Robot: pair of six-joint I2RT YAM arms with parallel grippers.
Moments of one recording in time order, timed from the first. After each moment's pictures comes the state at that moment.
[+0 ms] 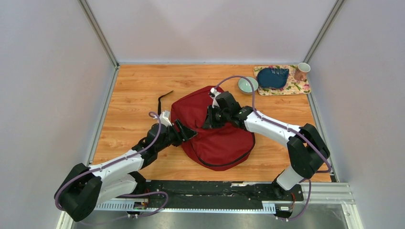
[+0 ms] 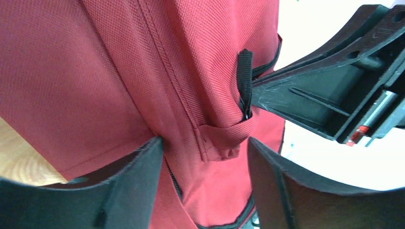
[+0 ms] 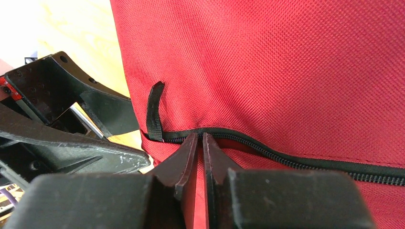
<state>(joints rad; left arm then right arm) -0.63 1.01 0.29 0.34 0.11 -1.05 0.73 1.59 1.08 -0.25 -0.27 0.59</state>
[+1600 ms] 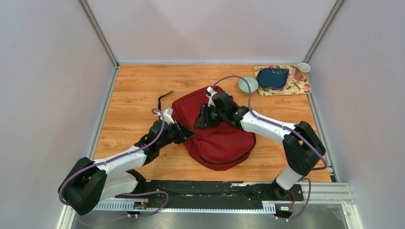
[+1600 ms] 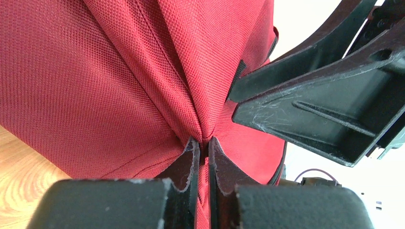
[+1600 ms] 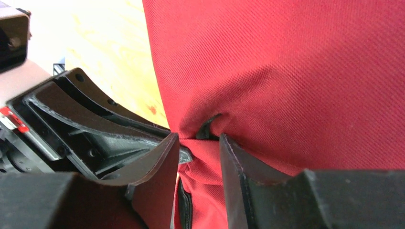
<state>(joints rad) -0.62 1.10 0.33 0.38 0.15 -1.00 0.75 1.63 1.09 -0.16 -0.30 0.66</state>
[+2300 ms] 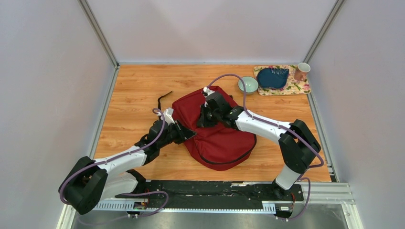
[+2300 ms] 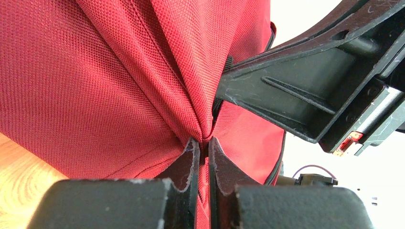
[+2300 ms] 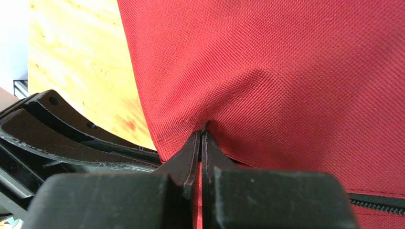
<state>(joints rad) -0.62 1.11 0.33 0.40 0.18 -1.00 0.80 1.68 1.17 -0.21 -0.14 0.63</state>
